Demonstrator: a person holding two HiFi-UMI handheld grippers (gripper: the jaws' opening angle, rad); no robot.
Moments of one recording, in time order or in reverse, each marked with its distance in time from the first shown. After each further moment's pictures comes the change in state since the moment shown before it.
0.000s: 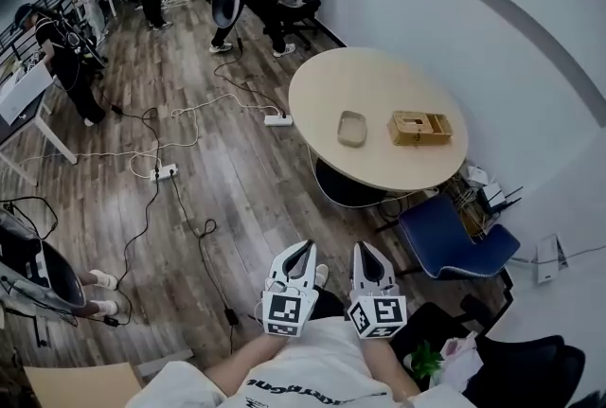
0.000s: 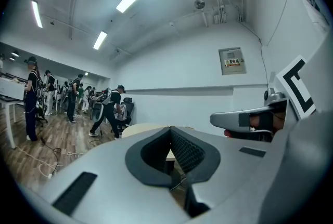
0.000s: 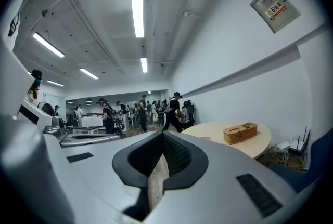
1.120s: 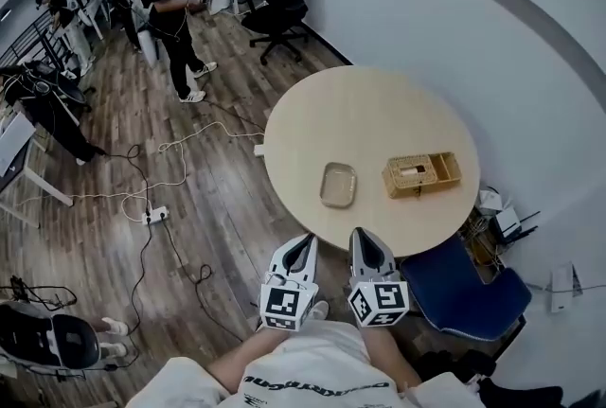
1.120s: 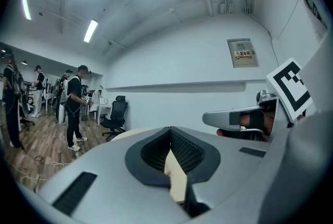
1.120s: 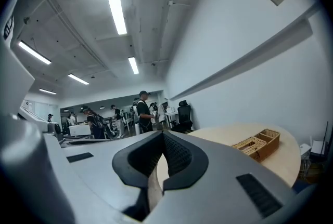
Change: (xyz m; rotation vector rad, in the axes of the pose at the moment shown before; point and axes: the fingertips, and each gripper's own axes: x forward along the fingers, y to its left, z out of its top) left arm 0.323 0.078 0.016 0.008 0.030 -0.033; right arm 0.278 -0.190 0.048 0.070 -0.012 -0.012
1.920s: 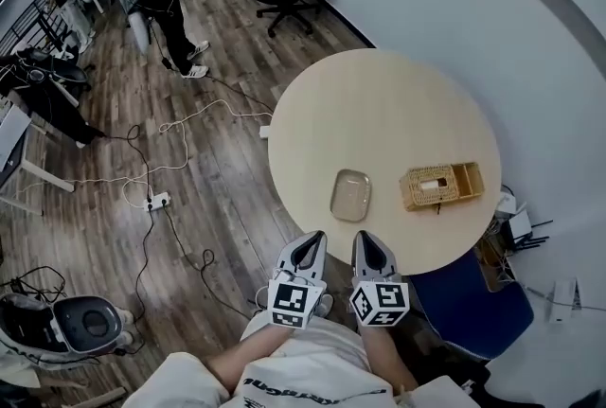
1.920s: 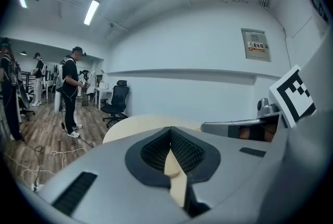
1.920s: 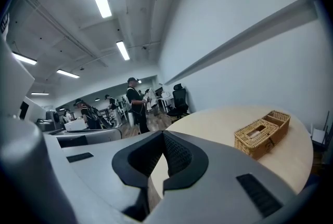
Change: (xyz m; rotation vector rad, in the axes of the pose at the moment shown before) left arm 0.102 0.050 -0.042 -0.062 0.144 -0.032; right arm 0.107 -0.045 -0.055 0.075 0.174 -0.042
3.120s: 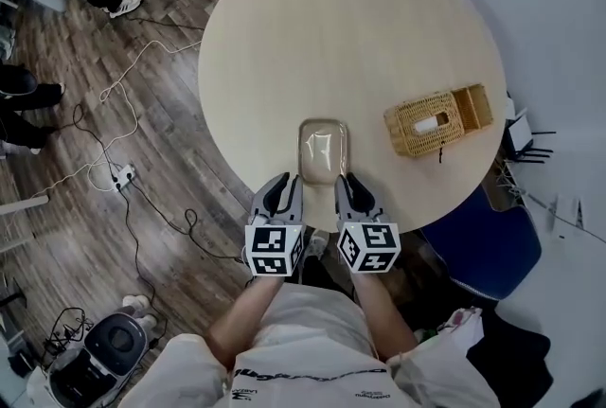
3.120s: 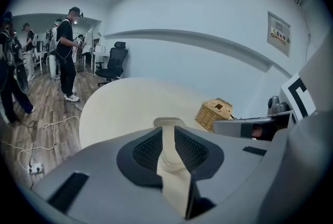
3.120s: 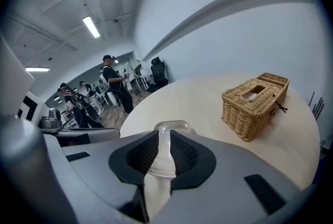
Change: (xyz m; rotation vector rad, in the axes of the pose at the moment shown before) left arm 0.170 0.058 -0.128 -0.160 0.350 -0.059; right arm 0.128 -0.120 -0.102 0.141 0.284 -0.194
